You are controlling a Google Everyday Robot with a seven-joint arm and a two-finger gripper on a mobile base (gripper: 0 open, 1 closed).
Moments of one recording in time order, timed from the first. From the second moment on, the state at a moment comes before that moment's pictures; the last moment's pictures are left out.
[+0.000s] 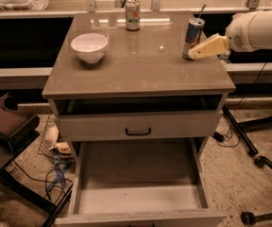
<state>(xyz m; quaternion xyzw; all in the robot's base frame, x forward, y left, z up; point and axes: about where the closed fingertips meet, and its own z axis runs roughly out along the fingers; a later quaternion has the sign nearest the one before) 0.695 -0.233 0.938 -0.34 0.79 0.04 0.52</state>
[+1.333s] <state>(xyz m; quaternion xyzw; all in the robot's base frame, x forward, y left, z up) 0.800 -0.213 0.897 -0.26 0.75 0.20 0.58</state>
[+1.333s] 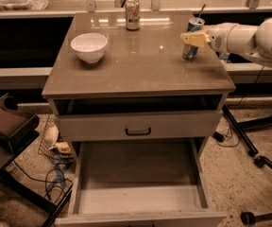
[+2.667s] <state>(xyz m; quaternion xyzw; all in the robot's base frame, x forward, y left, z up) 0.803 -0.220 0.911 -0.27 0.76 0.17 0.56</state>
